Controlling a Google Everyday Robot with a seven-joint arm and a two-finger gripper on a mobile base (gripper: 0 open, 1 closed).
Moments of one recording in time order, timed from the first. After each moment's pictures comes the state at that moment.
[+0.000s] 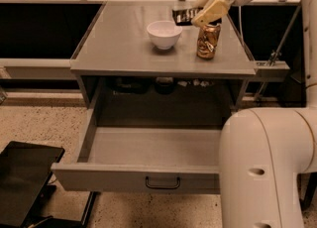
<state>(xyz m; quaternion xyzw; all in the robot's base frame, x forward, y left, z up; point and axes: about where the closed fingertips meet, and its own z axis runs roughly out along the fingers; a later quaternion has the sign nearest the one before) 0.724 -0.133 1.000 -0.63 0.65 0.13 0.42</state>
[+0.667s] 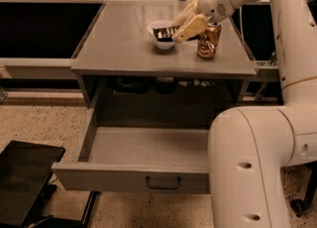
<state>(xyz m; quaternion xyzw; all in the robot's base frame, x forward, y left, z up) 0.719 -0.083 0.952 -0.63 0.64 0.23 0.37</state>
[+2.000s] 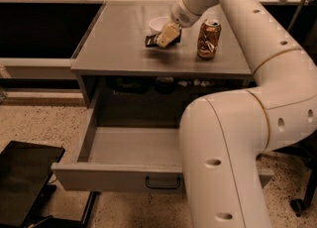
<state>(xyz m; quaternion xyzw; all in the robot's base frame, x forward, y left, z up) 0.809 -0.046 0.891 -0.59 0.74 0.08 0.33</state>
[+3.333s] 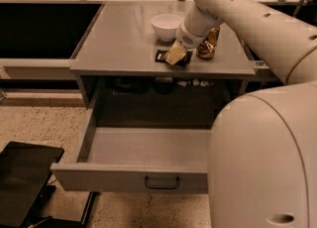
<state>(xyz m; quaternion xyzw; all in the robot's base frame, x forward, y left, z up) 0.768 -0.077 0.840 -0.54 0.79 0.01 0.28</state>
